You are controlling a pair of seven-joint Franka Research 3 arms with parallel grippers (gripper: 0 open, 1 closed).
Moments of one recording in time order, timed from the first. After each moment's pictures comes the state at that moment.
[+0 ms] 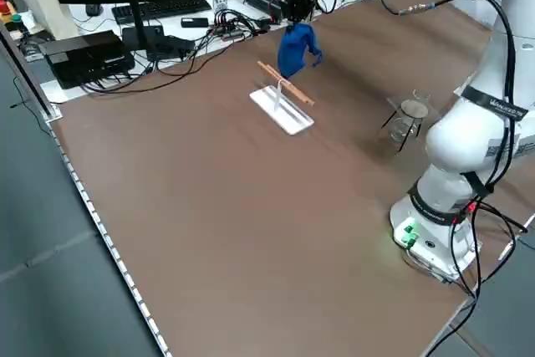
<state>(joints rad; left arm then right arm) -0.33 0.27 0.20 -1.69 0.18 1.78 -0.18 -0.38 0.08 0.29 -1.50 -0.06 1.52 -0.08</state>
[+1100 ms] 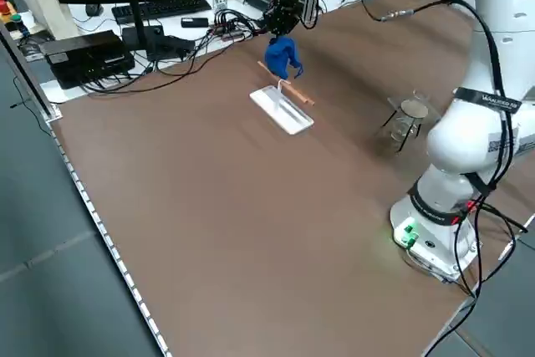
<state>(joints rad) -0.31 0.46 0.18 -1.59 0.24 1.85 -0.14 -0.39 0.08 0.29 -1.51 -0.06 1.52 -0.08</state>
